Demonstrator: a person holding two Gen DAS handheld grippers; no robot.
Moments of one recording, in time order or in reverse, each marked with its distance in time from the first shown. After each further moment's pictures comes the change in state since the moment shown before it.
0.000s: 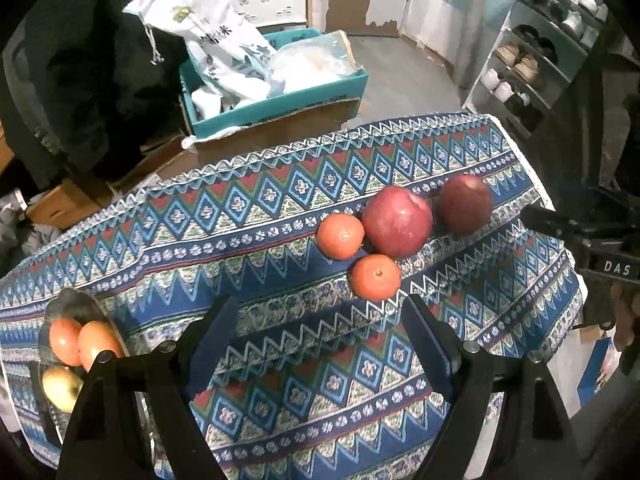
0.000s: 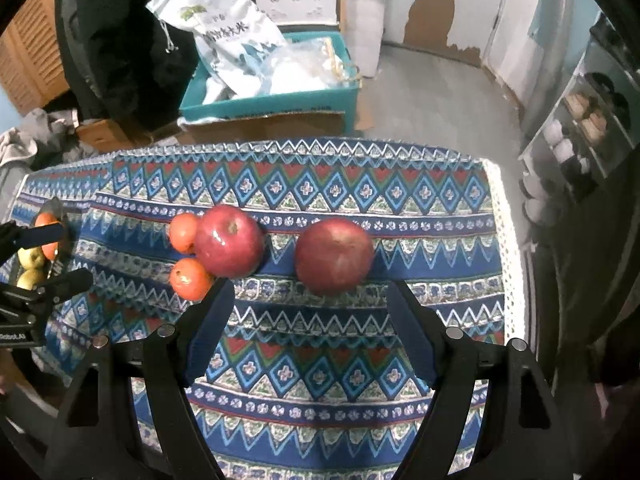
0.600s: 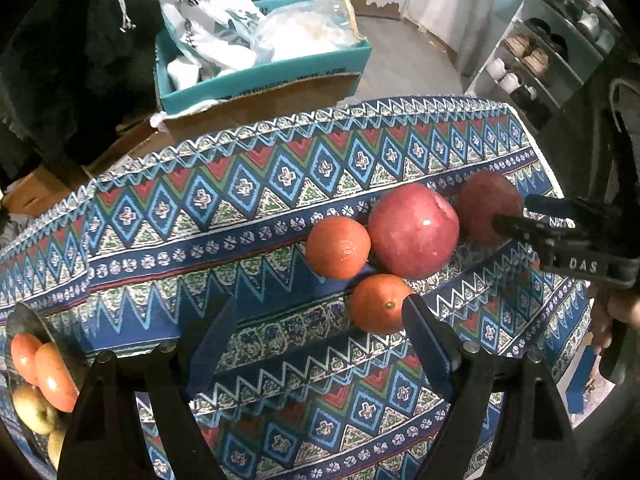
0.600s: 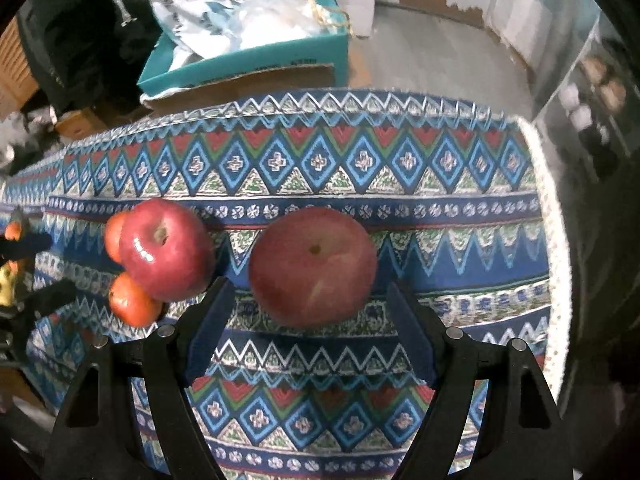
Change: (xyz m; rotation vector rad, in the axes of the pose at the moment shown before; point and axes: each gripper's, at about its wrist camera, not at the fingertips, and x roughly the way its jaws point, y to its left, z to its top) left arm 0.064 0.003 0.017 -0.025 0.076 -0.053; right arm 0.085 -0.032 0.008 0.101 0.113 0.050
